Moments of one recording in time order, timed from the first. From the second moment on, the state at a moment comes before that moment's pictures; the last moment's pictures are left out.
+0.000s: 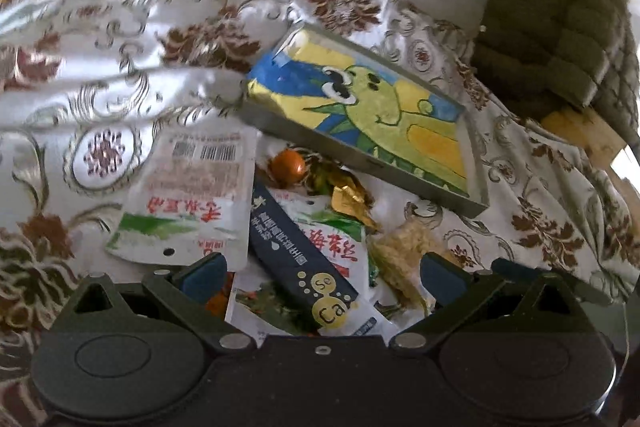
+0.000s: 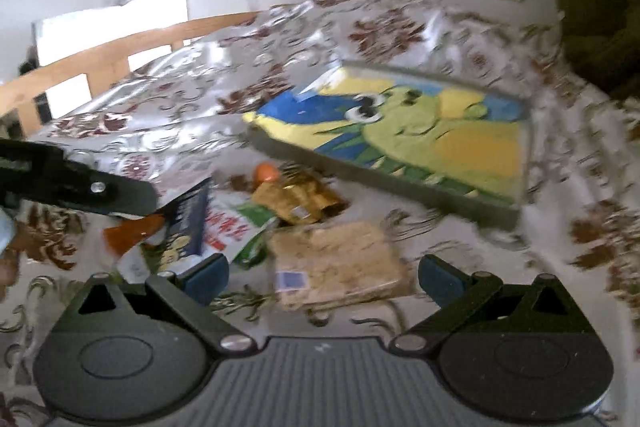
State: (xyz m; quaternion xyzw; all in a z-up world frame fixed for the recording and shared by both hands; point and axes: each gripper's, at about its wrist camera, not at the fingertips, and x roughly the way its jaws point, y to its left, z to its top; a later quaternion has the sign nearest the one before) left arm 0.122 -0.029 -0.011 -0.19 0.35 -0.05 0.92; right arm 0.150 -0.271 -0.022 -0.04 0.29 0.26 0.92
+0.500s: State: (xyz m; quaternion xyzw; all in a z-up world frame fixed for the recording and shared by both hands) left arm 0.154 -0.024 -0.037 -0.27 0.37 -0.01 0.89; right arm 0.197 -0.290 -0.056 0.10 0.39 0.27 0.88
